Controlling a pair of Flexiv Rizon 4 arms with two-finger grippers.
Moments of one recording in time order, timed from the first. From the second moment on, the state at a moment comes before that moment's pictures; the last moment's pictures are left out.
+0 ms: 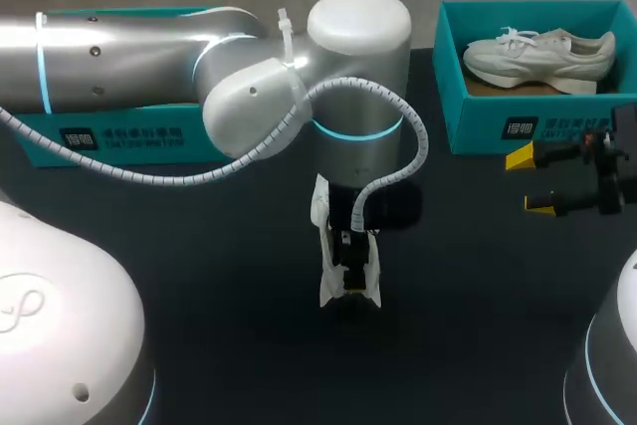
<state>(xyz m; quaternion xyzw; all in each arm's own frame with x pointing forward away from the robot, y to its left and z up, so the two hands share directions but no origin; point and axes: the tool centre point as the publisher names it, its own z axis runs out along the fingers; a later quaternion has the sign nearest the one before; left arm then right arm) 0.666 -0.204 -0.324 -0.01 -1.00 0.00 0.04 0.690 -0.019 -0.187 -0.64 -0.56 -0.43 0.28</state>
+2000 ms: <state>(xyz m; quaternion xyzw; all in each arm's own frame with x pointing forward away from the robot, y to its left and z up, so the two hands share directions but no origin) 0.657 -0.219 -0.381 0.03 -1.00 -0.01 -0.01 0.690 -0.019 -0.187 -0.64 -0.56 -0.43 0.28</state>
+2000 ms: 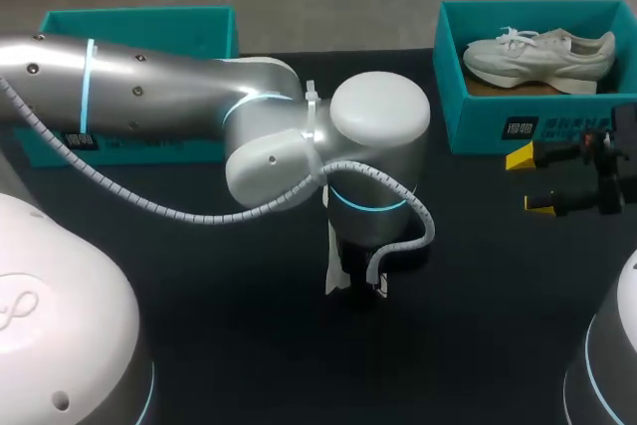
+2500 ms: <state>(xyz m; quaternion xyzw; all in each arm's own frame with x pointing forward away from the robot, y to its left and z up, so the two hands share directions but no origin) 0.655 -0.216 -0.298 0.04 -1.00 -0.01 0.02 0.690 -0.019 -0.187 -0.64 -0.56 -0.43 0.28</state>
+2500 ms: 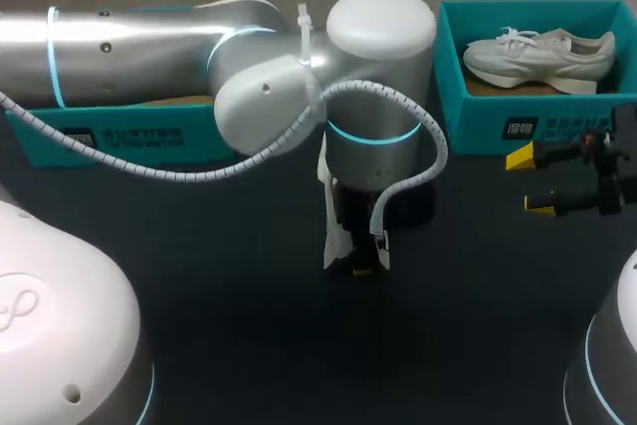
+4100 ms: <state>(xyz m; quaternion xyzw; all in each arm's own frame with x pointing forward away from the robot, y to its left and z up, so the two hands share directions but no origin) 0.679 -0.197 -0.170 0.08 -1.00 -0.01 0.02 0.690 -0.019 -0.187 -0.64 -0.56 -0.43 0.28</state>
